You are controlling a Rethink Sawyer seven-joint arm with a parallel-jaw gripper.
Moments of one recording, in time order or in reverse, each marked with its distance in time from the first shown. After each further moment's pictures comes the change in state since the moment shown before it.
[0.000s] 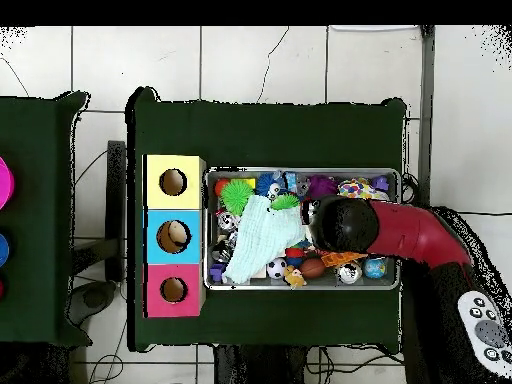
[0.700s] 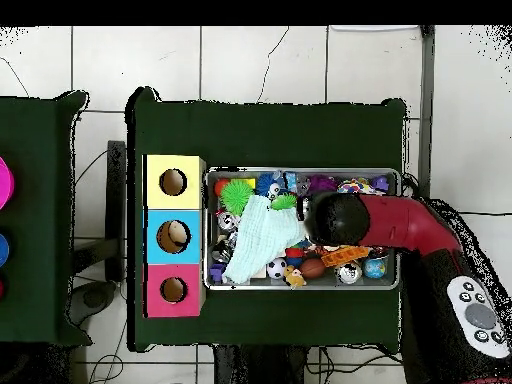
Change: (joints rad) arm -0.012 0.039 0.059 -0.022 -0.075 0.000 0.000
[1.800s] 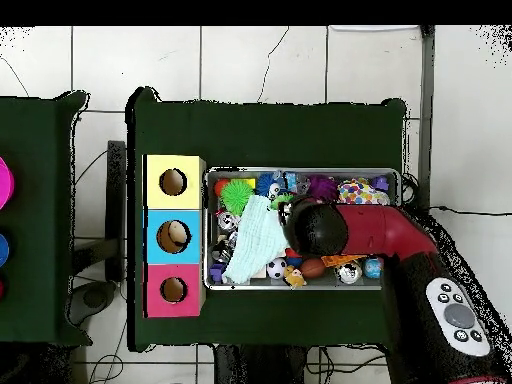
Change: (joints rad) arm 0.023 -0.016 0.016 0.079 -0.005 -0.108 0.000
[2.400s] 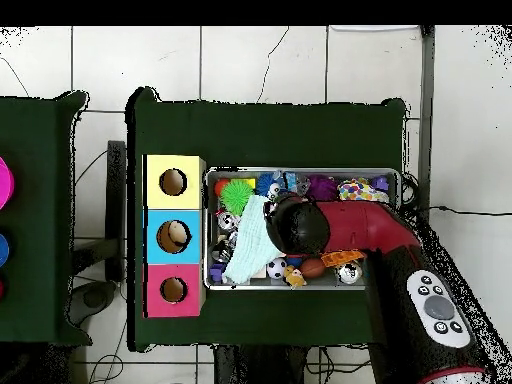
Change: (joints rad) arm 0.045 0.005 0.000 0.000 0.000 0.000 0.000
